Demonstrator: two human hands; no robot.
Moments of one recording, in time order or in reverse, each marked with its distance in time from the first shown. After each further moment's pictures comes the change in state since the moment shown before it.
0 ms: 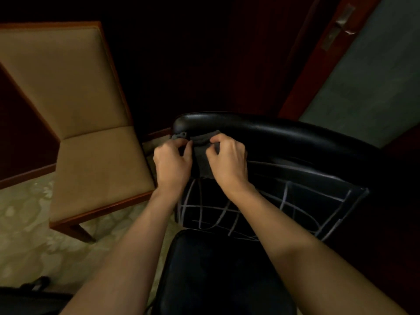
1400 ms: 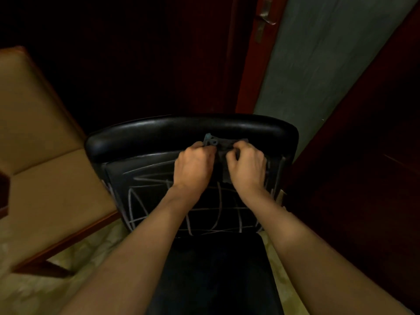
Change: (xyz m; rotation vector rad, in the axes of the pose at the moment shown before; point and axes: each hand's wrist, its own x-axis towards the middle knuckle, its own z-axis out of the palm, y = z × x) left_hand -0.055 0.125 0.076 0.150 -0.345 0.457; right_hand -0.025 0.127 -0.094 -0.107 0.259 0.210
